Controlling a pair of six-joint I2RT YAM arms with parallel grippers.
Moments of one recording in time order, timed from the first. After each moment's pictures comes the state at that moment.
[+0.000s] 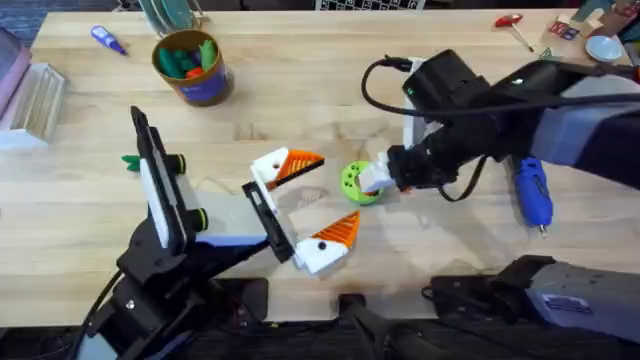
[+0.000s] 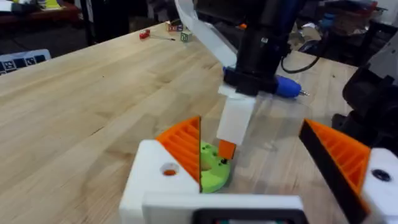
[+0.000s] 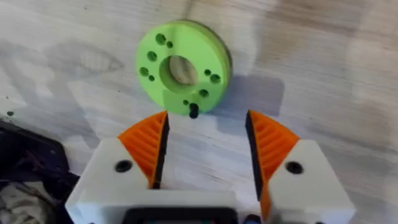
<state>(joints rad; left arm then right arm) -0.66 0.01 0.01 -0.06 0.40 -0.08 0.53 1.38 0.87 -0.89 -0.24 0.43</state>
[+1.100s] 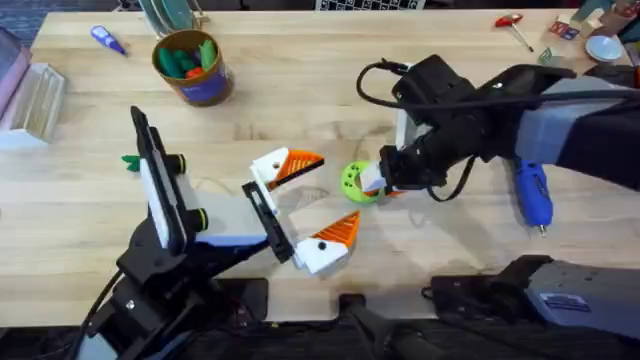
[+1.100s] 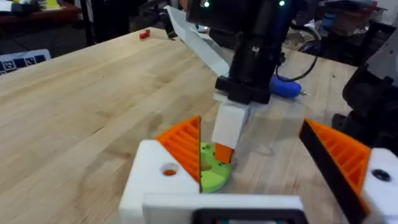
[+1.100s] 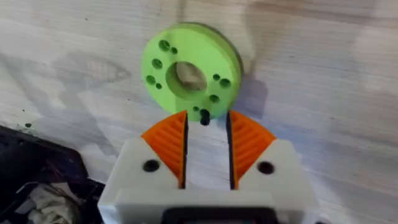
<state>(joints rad) -0.66 0.01 0.01 -0.06 0.40 -0.08 0.56 1.42 0.87 -0.85 -0.26 0.53</state>
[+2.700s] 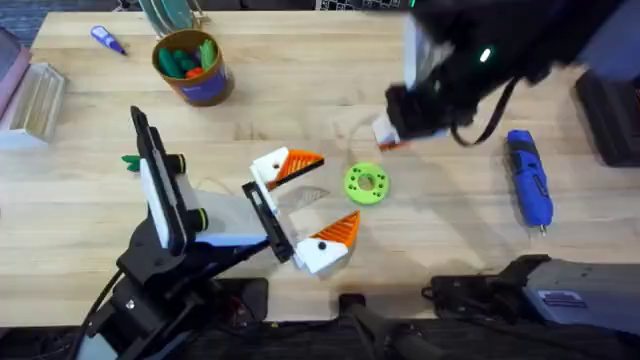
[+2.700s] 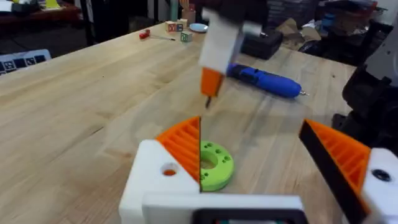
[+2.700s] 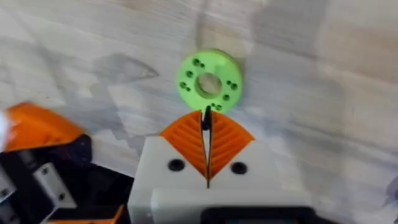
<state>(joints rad) -0.66 0.01 0.01 -0.06 0.40 -0.08 0.56 1.47 1.34 -1.21 -0.15 0.35</state>
